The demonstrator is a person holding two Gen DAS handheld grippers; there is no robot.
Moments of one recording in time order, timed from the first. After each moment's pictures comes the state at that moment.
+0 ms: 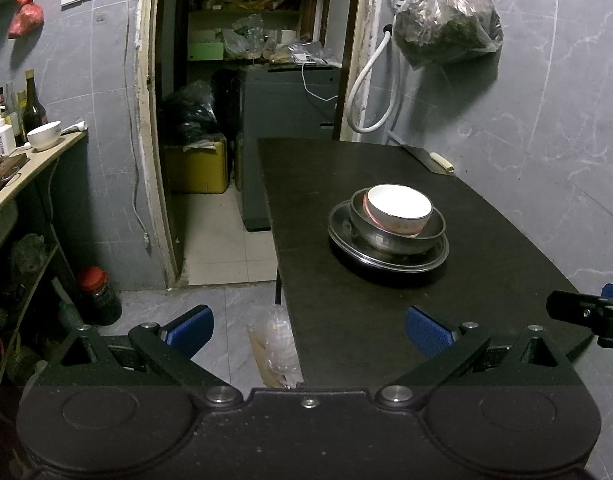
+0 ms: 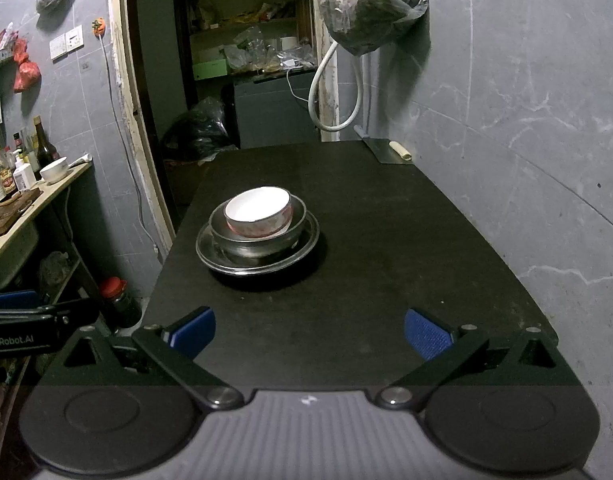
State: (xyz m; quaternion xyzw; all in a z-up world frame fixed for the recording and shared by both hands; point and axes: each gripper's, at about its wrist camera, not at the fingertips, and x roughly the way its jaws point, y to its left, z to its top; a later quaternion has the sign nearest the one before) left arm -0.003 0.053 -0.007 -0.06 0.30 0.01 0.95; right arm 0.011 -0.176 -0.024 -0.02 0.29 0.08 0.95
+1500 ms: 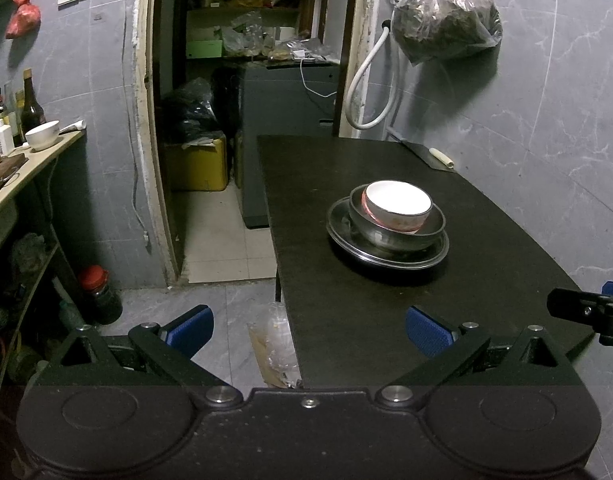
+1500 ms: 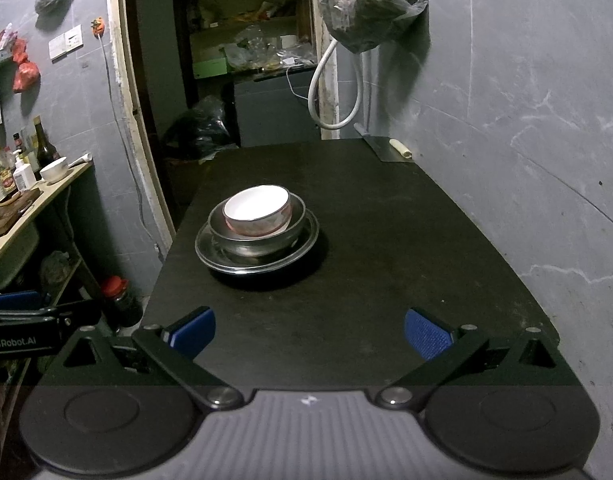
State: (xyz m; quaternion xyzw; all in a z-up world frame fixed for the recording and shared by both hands) left arm -0.005 0.061 -0.011 -0.06 0.30 0.01 0.95; right arm 0.011 -0.174 -0.025 -0.02 0.30 0.08 0.95
